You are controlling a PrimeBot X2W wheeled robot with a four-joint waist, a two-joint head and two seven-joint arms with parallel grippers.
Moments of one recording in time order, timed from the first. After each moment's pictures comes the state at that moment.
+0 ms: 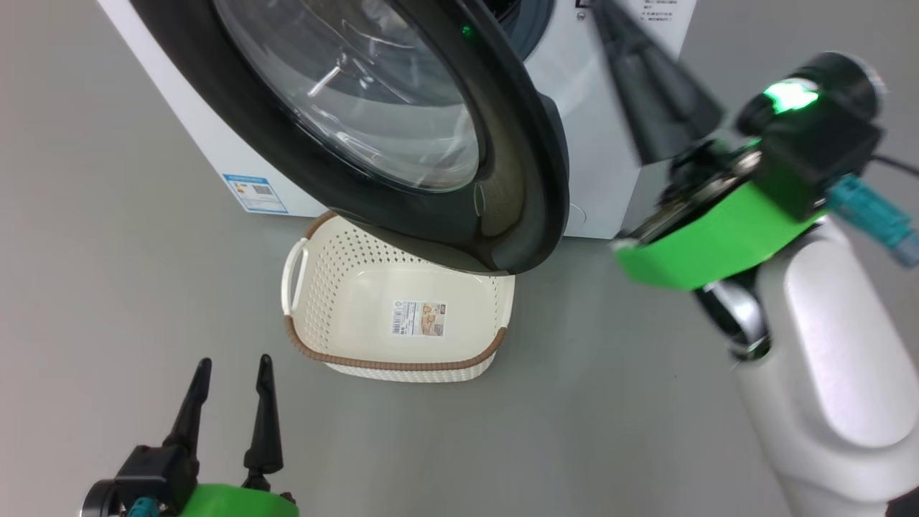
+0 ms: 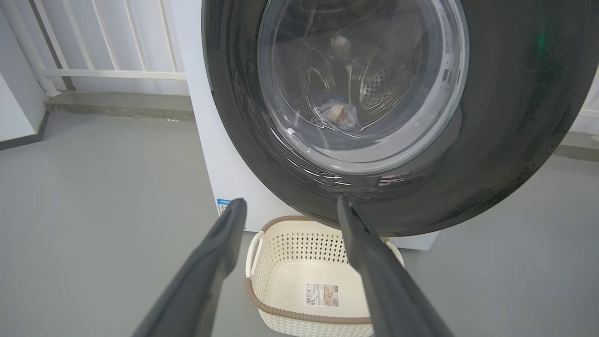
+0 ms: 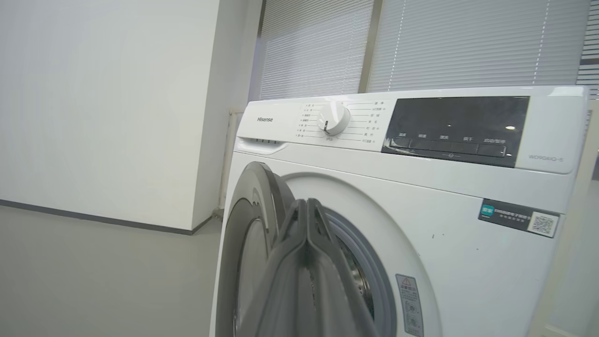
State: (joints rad) left arm -0.05 0.10 -0.19 0.10 -0.30 0.07 -0.25; right arm -0.70 -0.15 0.29 -0.08 0.21 0.13 -0.04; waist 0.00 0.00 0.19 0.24
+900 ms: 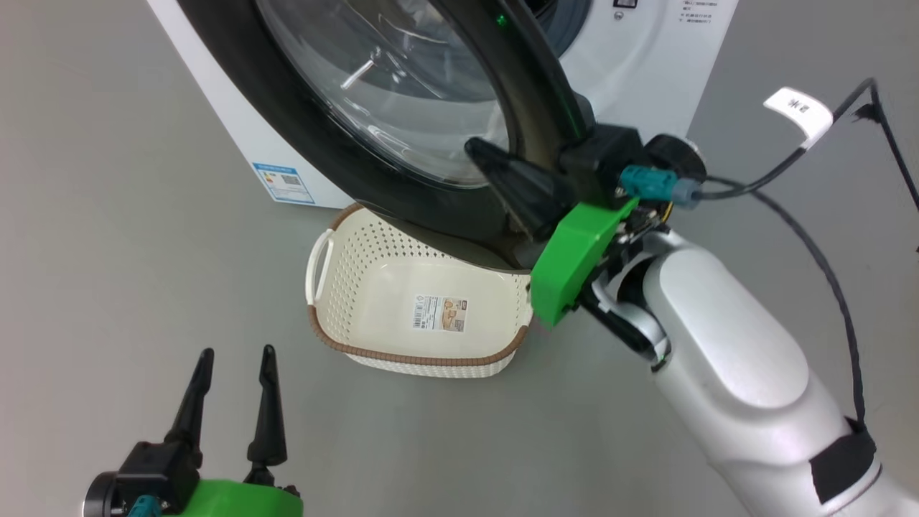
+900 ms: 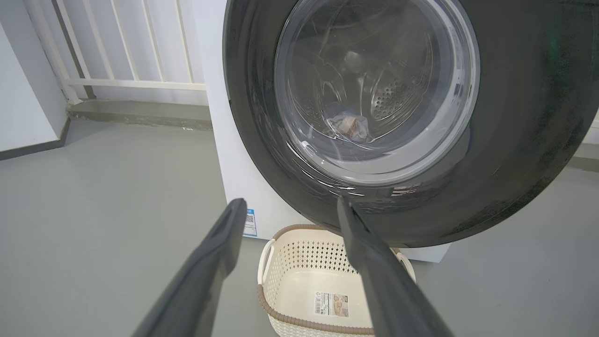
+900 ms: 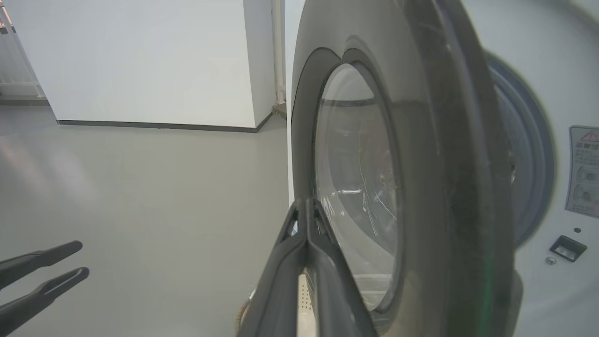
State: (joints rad) left arm -0.06 0.06 -0.16 0.08 -0.26 0.04 -0.25; right arm -0.76 -0.12 0.51 0.25 0.36 0.13 0.13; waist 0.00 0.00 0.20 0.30
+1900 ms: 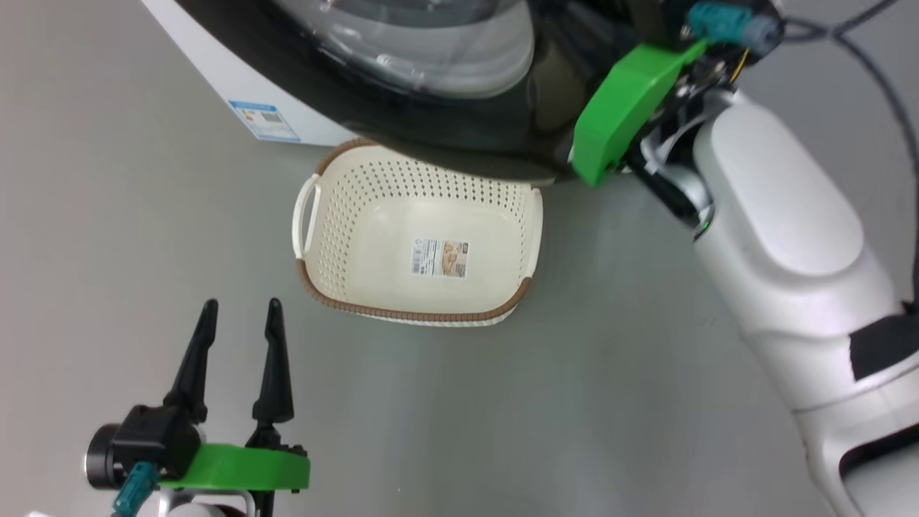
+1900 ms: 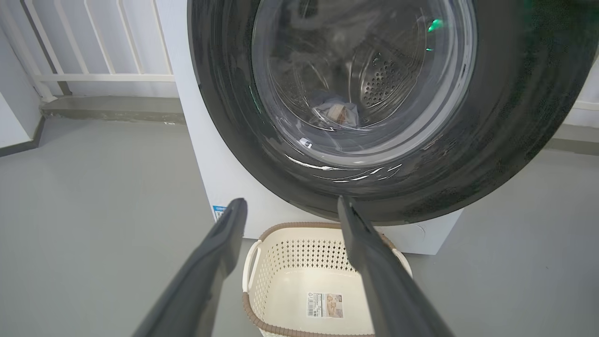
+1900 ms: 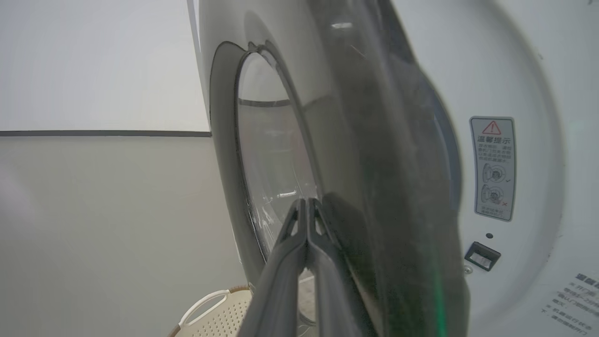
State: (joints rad) left arm -0.13 0.04 -0.15 0.06 -0.23 0.01 -0.25; right arm -1.05 -0.14 0.44 0.51 0.33 0.13 0.04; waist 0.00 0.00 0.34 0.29
